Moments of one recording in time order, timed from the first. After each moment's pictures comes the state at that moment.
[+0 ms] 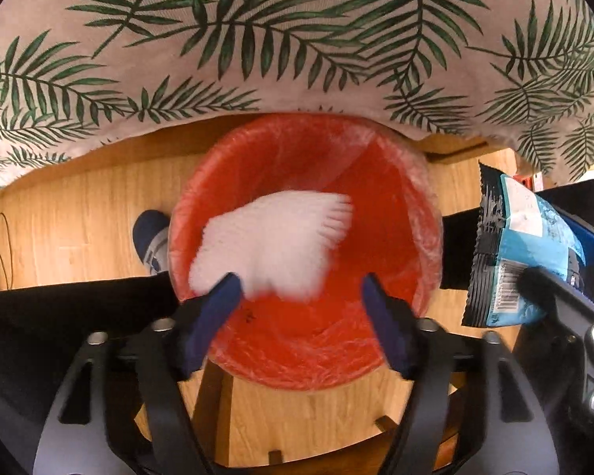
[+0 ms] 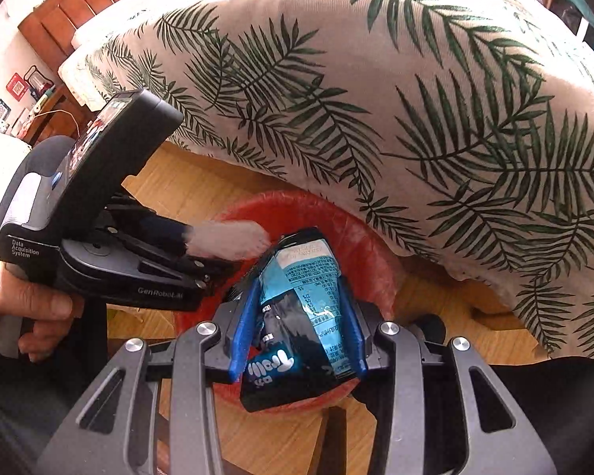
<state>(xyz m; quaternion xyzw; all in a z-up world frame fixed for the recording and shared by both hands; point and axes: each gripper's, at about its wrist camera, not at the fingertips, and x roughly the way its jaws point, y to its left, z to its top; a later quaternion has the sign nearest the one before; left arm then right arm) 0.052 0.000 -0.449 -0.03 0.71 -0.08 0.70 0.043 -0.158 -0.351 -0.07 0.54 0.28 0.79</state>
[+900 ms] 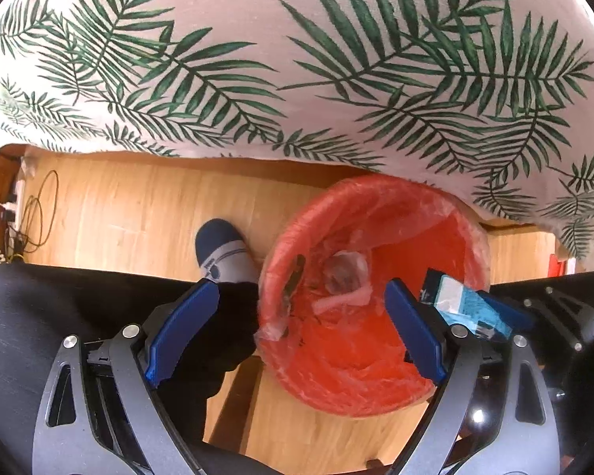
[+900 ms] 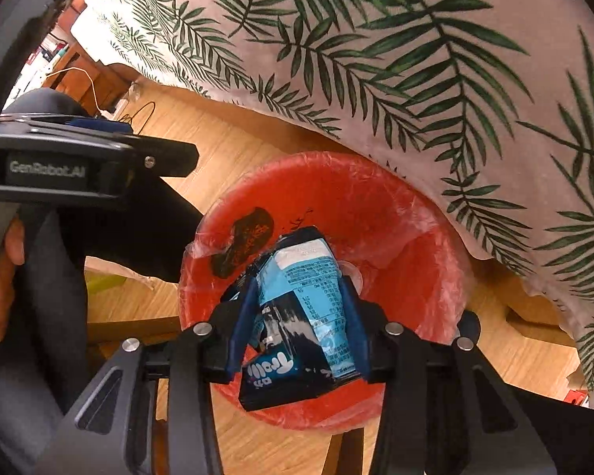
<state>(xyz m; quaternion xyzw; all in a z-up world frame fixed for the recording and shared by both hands) 0.064 0.065 -0.422 -0.06 0.67 0.06 0.74 0.059 -0.098 -0.422 -0.10 0.60 0.33 0.73</state>
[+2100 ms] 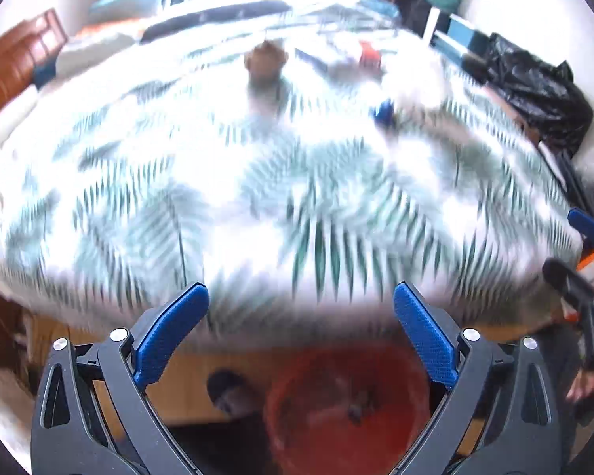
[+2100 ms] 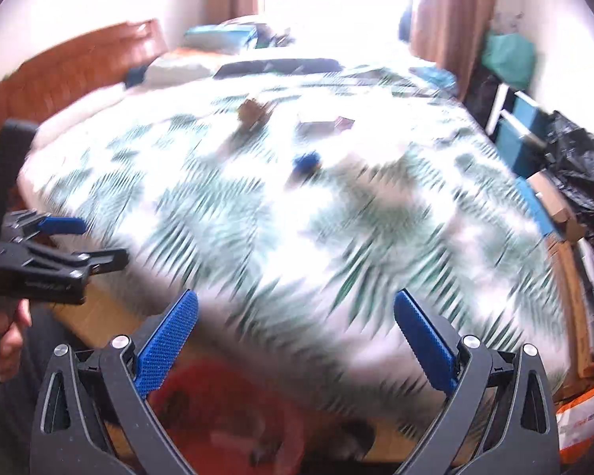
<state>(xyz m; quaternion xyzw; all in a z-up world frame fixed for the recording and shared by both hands) 0.145 0.036 -0.232 0.01 0.48 -0.03 0.88 0.124 -0.196 -0.196 -0.04 0.35 0.15 0.92</state>
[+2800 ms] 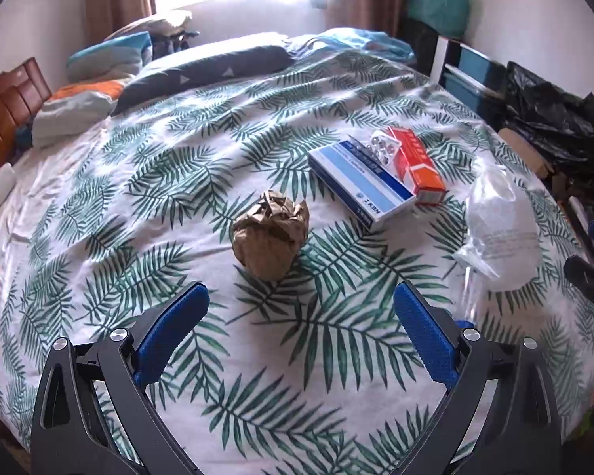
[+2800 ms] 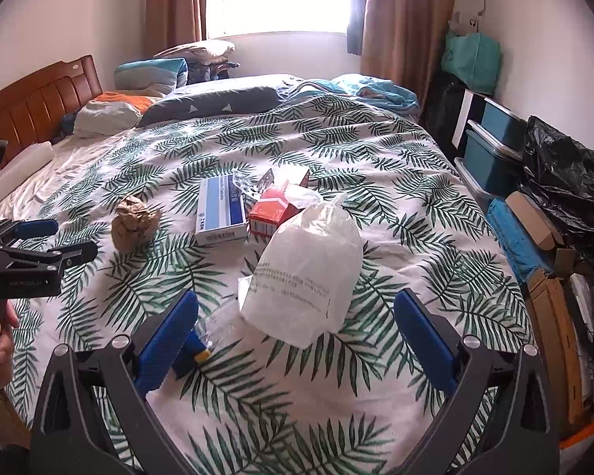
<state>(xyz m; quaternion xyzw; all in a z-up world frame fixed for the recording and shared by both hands) 0.396 0.036 -0.204 0.04 0.43 -0.02 0.90 0.353 -0.213 -0.163 -0.01 0.34 0.08 0.94</state>
